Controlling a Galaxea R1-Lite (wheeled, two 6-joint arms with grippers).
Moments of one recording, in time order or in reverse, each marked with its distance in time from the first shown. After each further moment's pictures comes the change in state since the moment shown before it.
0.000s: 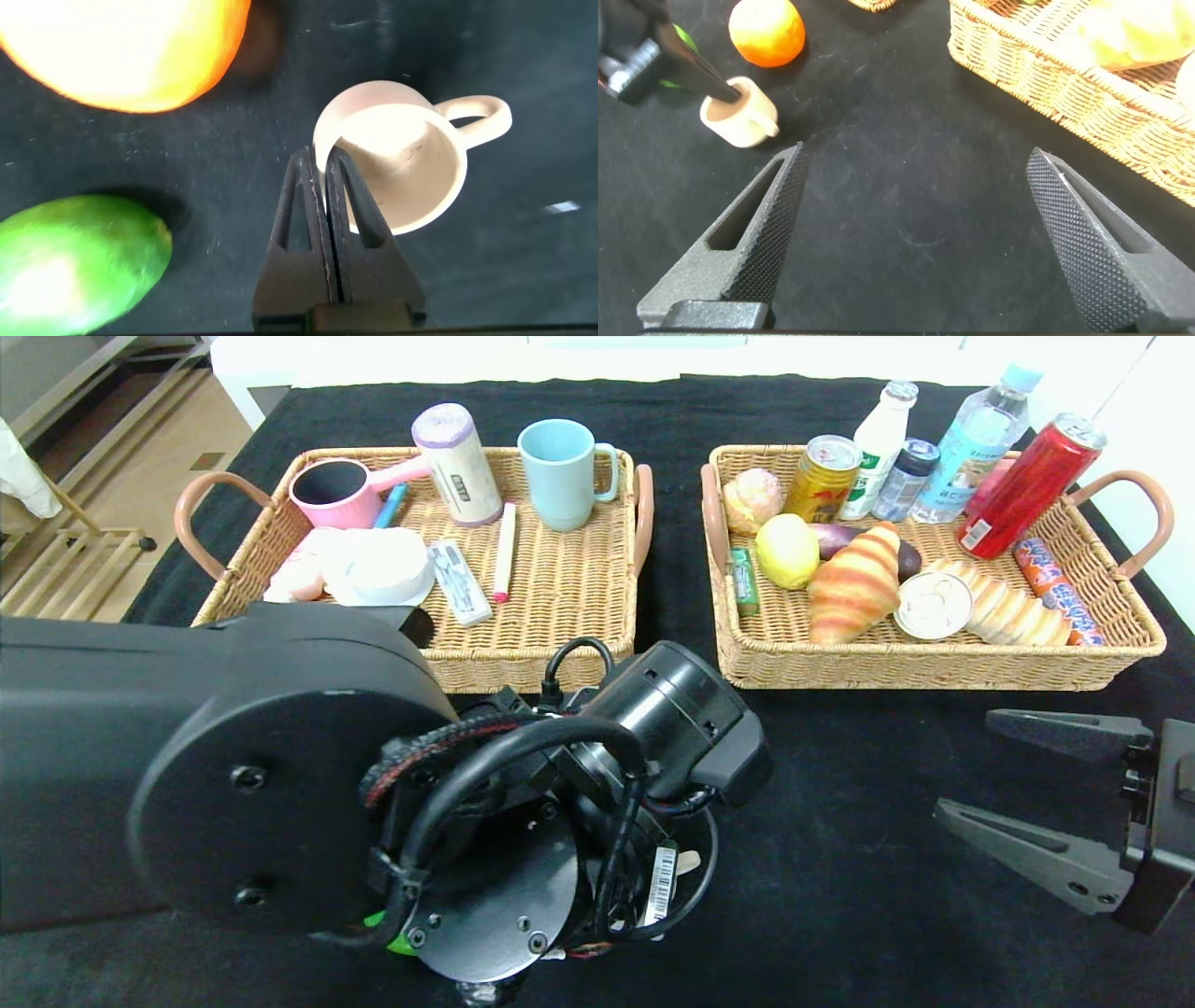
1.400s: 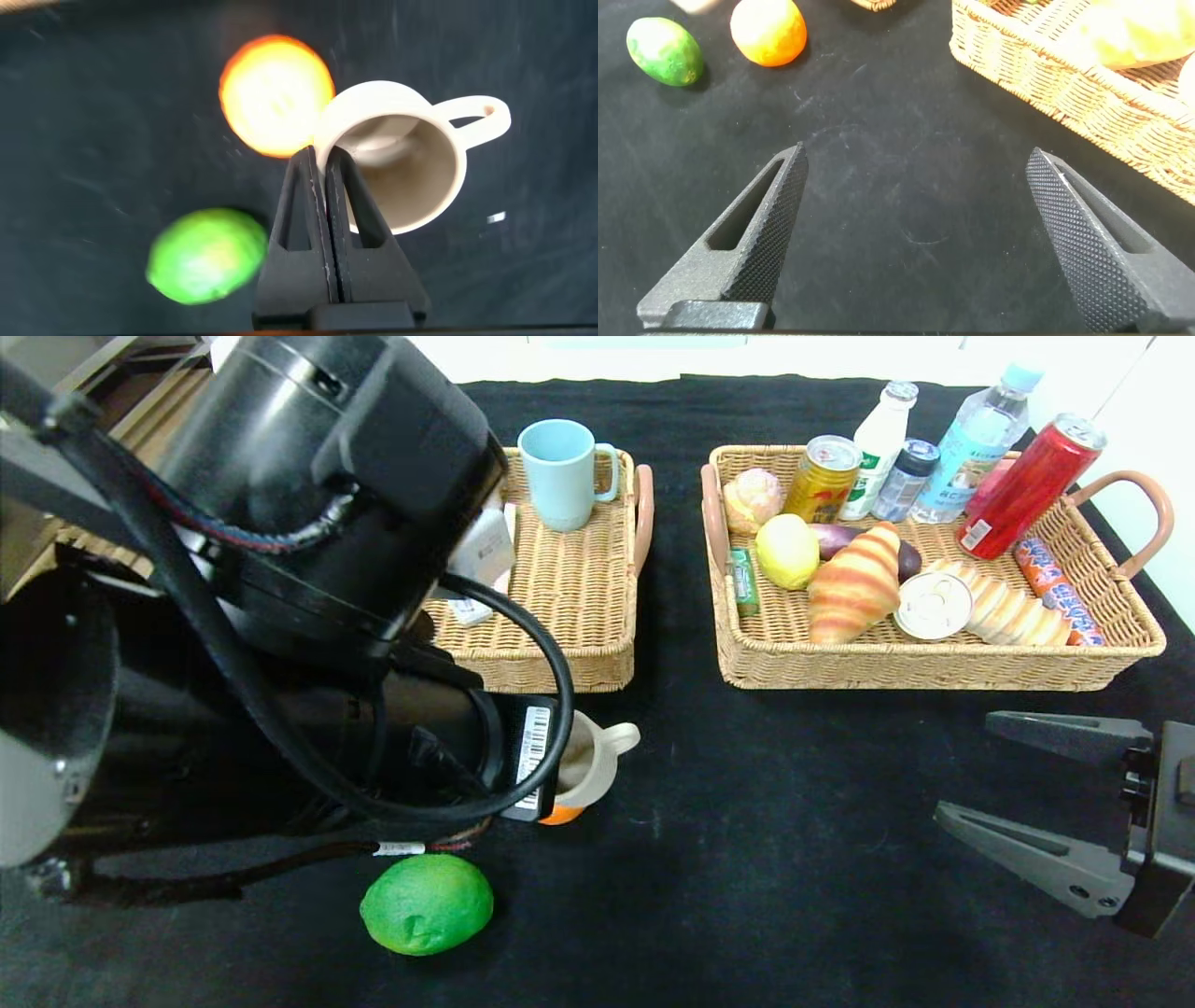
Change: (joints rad) left arm 0.101 -0.230 -0.051 -0.020 -0.012 0.164; right arm 0.000 -0.003 0.002 0.000 0.001 0.001
